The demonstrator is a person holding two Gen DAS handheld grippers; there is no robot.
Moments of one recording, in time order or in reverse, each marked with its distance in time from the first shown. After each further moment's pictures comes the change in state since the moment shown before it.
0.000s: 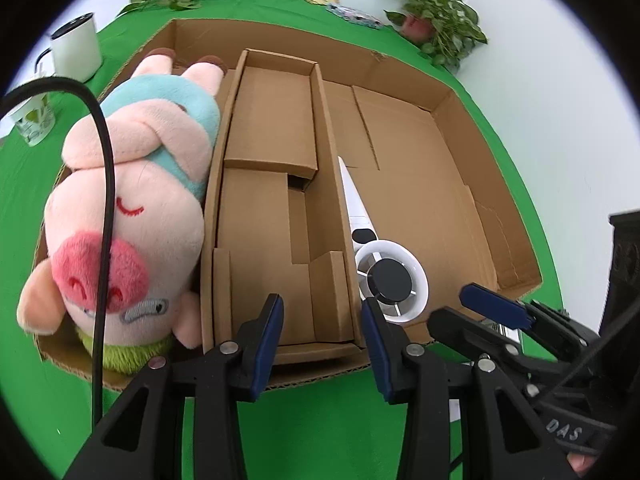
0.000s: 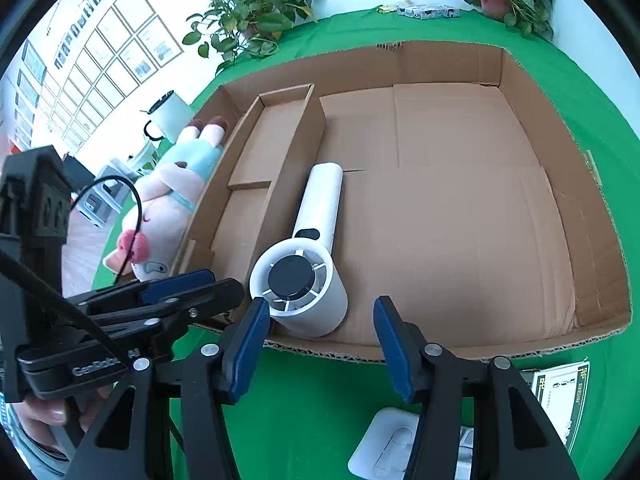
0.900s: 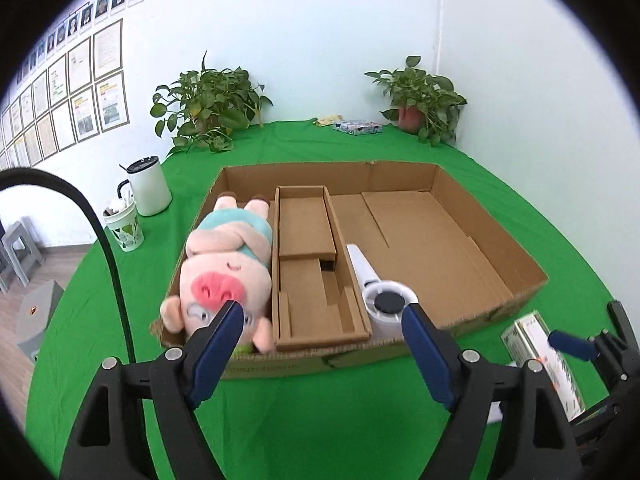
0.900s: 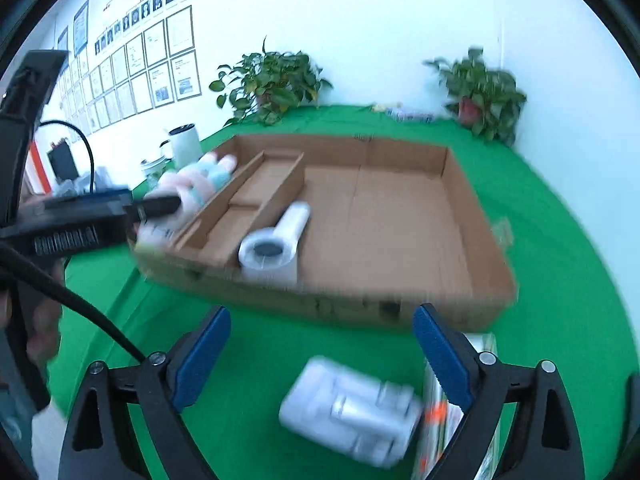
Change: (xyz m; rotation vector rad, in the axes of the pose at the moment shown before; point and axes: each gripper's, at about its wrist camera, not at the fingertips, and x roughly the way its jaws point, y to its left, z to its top) left arm -0.087 -0.043 -0.078 0.225 -0.467 0.239; right arm -0.083 -0.010 -0.123 -0.197 -0.300 -0.134
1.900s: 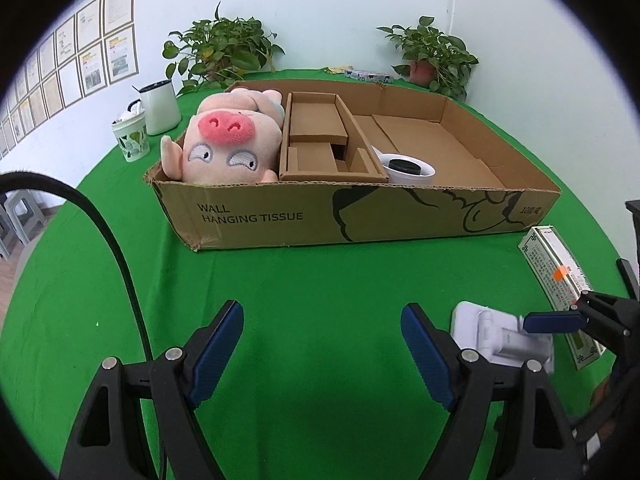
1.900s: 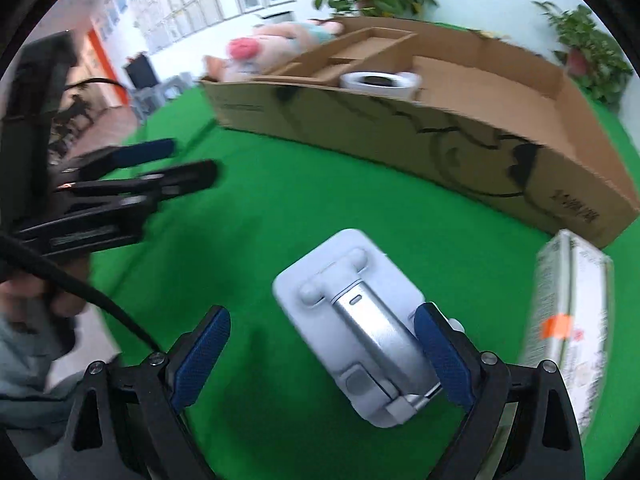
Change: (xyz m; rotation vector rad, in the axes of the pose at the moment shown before) left arm 0.011 0.009 -0.091 -0.053 0.140 0.006; right arm 0.029 0.019 -0.059 -0.204 0.263 0.329
